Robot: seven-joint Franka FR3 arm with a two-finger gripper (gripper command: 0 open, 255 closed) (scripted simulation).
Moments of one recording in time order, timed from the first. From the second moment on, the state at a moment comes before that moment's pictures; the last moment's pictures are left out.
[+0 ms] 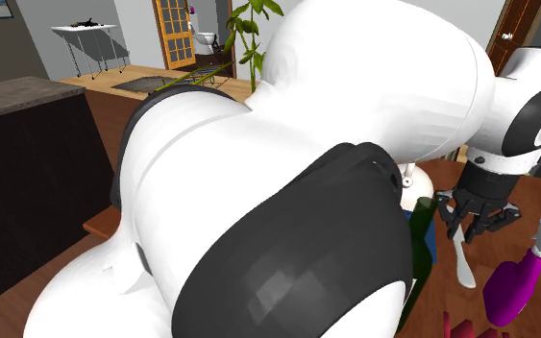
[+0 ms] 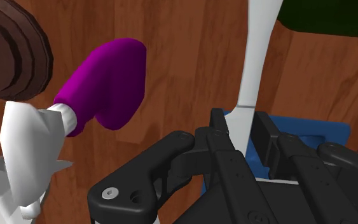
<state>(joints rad) -0.50 -0.10 -0.30 -1.94 -0.05 1.85 -0.59</state>
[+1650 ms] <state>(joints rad) -0.51 -0.03 -0.31 -2.16 -0.03 2.17 -0.60</state>
